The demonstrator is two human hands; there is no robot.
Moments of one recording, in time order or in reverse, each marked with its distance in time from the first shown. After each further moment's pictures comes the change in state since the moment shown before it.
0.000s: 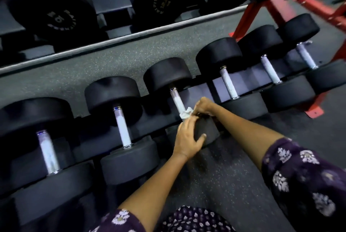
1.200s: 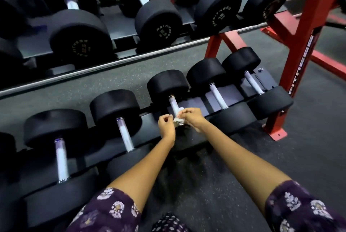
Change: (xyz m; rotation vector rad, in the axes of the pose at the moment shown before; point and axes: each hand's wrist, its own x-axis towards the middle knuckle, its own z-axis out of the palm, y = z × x) left_hand 0.159 0.111 0.129 -0.555 0.414 -0.745; right_hand -0.023 0.123 -0.139 0.925 0.125 -0.126
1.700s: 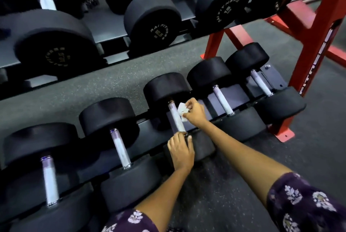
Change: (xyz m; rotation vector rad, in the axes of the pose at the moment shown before) left_hand -0.007 -0.068 0.031 0.713 0.032 0.665; right_hand 0.070 -0.012 -0.013 -0.599 0.209 -0.273
